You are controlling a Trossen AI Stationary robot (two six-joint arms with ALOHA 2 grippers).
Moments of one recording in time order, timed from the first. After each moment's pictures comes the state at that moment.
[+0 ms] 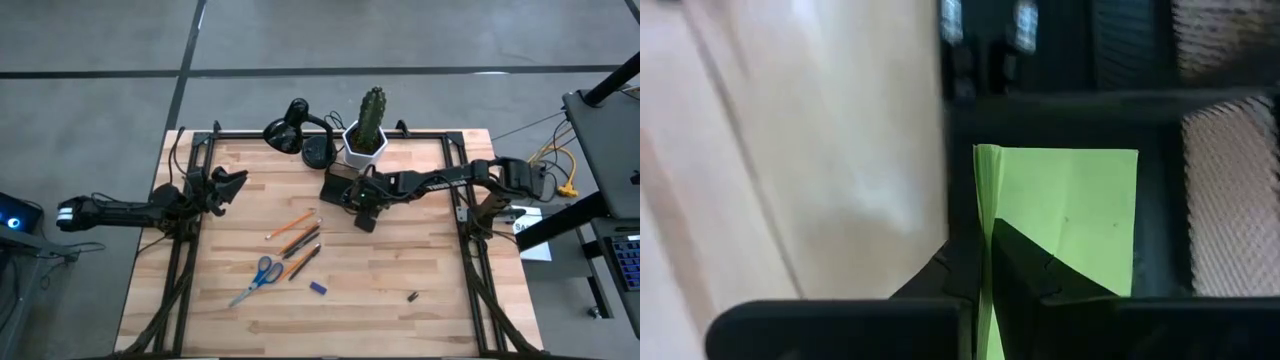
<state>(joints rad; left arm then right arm) 0.06 0.40 0.03 0.70 -0.34 -0.54 -0.16 1.67 0.94 -0.43 0.09 0.22</state>
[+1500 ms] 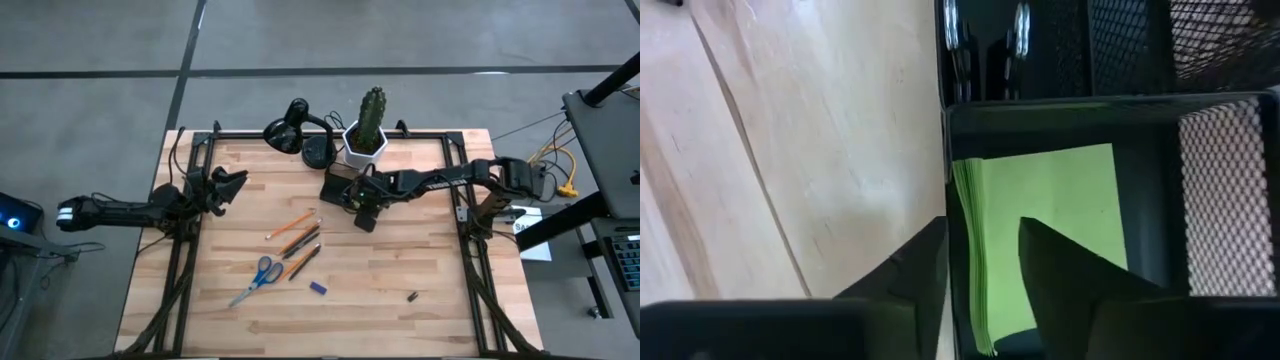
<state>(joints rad) 0.06 0.40 0.03 0.70 -0.35 -0.54 -0.16 1.67 0.97 -0.49 0.10 0.23</state>
